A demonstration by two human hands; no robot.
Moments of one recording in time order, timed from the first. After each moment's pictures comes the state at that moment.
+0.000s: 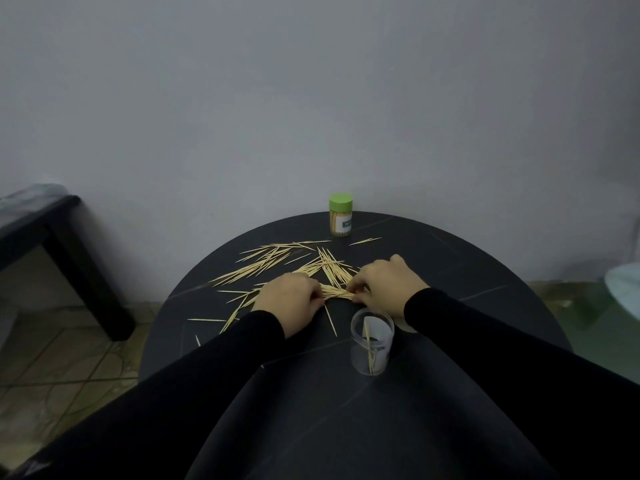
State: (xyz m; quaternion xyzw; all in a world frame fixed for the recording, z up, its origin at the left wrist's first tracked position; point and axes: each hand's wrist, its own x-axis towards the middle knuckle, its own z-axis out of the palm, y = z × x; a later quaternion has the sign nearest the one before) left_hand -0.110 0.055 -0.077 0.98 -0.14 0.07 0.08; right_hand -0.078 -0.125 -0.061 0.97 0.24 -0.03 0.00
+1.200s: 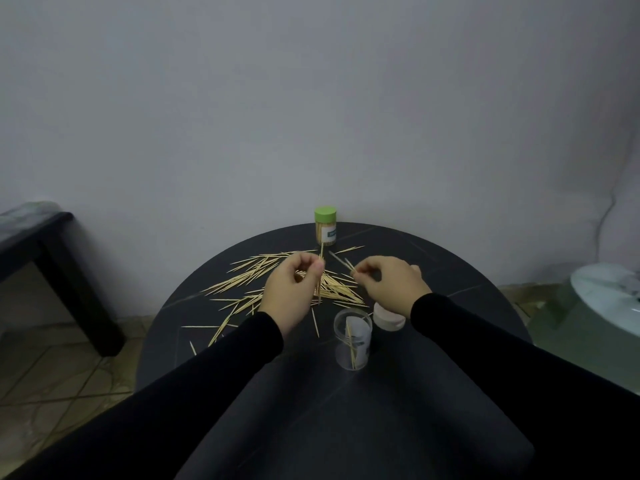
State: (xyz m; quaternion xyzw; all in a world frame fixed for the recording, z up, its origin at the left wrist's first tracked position) left_hand -0.140 0.024 -0.051 0.81 -0.05 0.14 0.57; right_hand -0.115 -0.152 -0.044 0.96 0.09 0.06 -0.28
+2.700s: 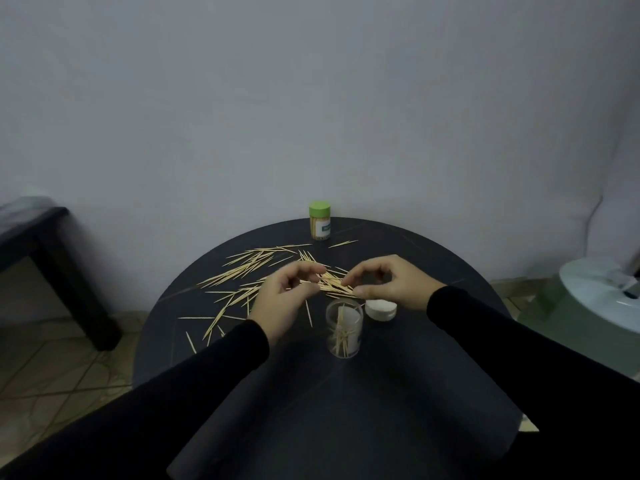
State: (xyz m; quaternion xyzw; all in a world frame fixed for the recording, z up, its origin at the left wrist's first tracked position) left_hand -0.162 0.033 -0.062 0.75 -0.11 0.06 0.65; right_hand -0.140 -0.178 -0.029 0.86 0.24 -0.09 -0.43
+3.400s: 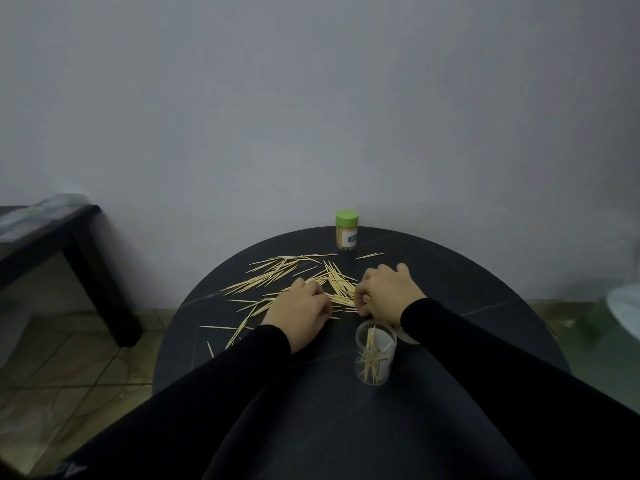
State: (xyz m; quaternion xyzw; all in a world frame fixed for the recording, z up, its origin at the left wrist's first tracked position) left_hand -0.118 0.058 -0.081 0.97 -0.20 0.09 0.04; right_hand -0.083 -0.122 -0.054 0.97 0.23 0.01 0.06
